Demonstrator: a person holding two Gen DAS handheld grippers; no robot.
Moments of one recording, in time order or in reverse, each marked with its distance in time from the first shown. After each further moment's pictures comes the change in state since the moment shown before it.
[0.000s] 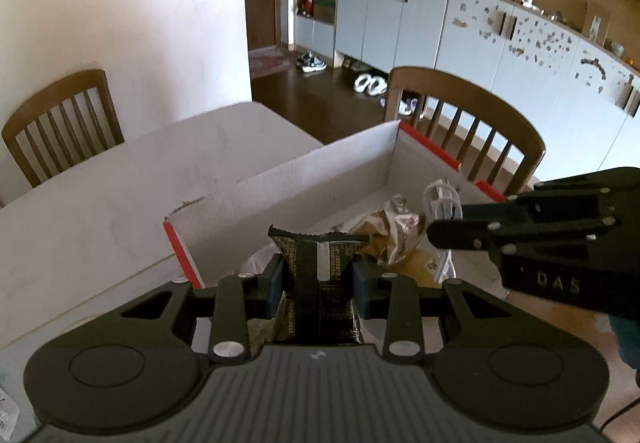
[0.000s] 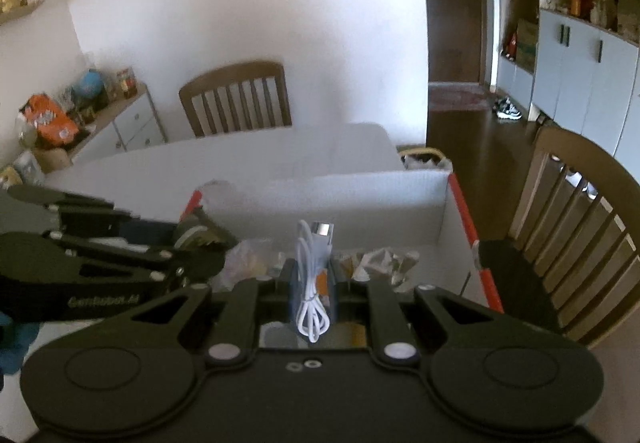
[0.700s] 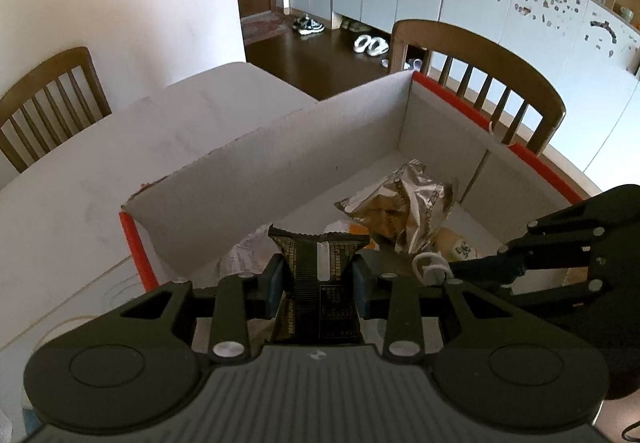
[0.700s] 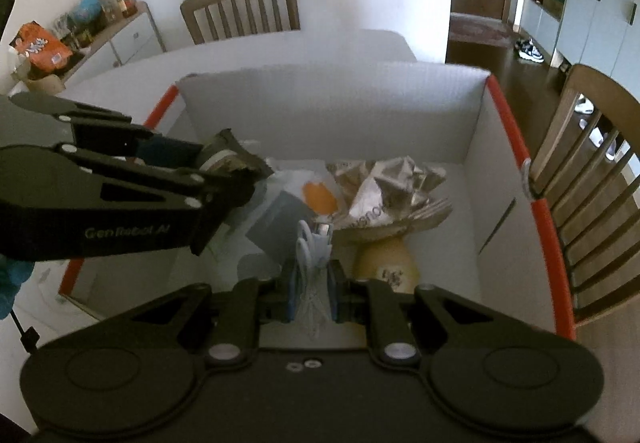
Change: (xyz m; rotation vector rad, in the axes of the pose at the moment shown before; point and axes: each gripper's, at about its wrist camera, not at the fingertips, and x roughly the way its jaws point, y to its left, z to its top) left arm 0.062 -0.005 0.002 0.038 0.114 0.013; right arm 0.055 -0.010 -0.022 -0.039 0.254 0.024
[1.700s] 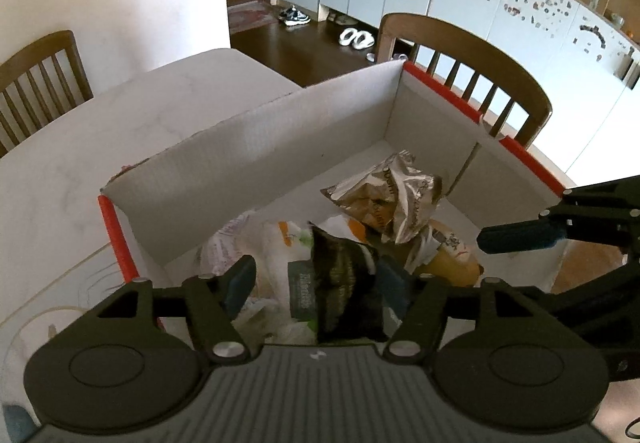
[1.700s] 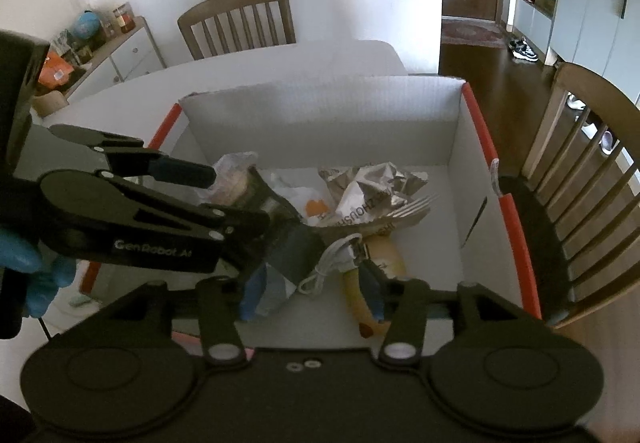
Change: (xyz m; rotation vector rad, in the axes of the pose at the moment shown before) left arm 0.000 0.007 -0.004 -0.024 0.016 -0.076; right arm -0.030 -0.010 0.000 0.031 -0.038 0.014
